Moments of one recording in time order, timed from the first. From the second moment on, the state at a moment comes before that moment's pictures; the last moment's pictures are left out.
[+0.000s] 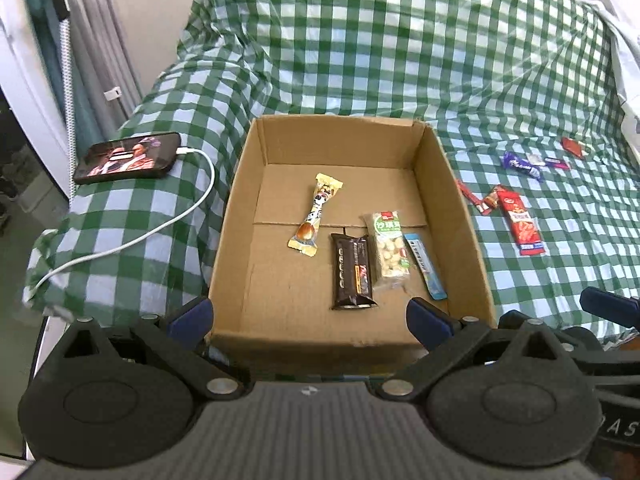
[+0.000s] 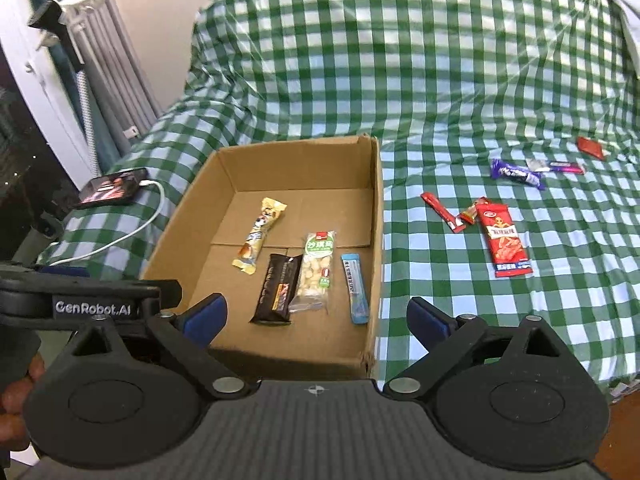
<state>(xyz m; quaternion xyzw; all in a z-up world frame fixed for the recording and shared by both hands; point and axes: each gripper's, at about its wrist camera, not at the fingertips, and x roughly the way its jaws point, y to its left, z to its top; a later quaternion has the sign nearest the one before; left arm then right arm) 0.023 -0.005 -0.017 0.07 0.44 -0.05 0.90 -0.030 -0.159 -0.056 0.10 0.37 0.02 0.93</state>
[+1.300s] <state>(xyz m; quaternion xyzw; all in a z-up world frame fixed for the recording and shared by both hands) -0.056 -0.003 0.001 0.06 0.39 -0.05 0.92 -0.110 -0.153 -0.022 0.10 0.31 0.00 0.94</state>
